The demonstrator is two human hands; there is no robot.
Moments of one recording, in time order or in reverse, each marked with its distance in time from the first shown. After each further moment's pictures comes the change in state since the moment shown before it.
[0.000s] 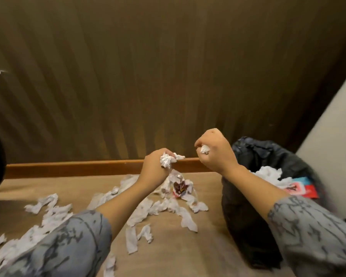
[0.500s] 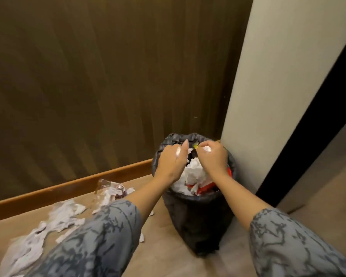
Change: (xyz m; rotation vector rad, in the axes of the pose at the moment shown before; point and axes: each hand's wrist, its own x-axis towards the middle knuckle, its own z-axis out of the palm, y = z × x) left_hand 0.039 0.185 0.157 -0.327 -0.249 0.204; right_hand -0.101 0.138 -0.078 0.171 0.339 0.862
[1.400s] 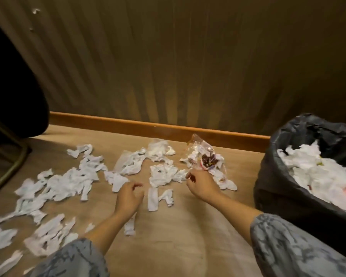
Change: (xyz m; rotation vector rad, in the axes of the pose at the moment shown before) left_hand -0.304 -0.284 -0.144 0.215 0.394 -0.915; right_hand -0.197 -0.030 0.252 -0.178 -1.068 -0.386
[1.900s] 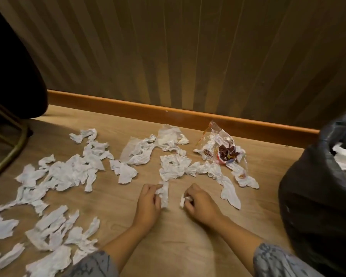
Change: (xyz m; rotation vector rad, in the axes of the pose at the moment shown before) left_hand -0.003 -0.040 0.062 -0.065 0.040 0.224; right_hand -0.005 0.029 0.104 0.034 -0.082 -0.159
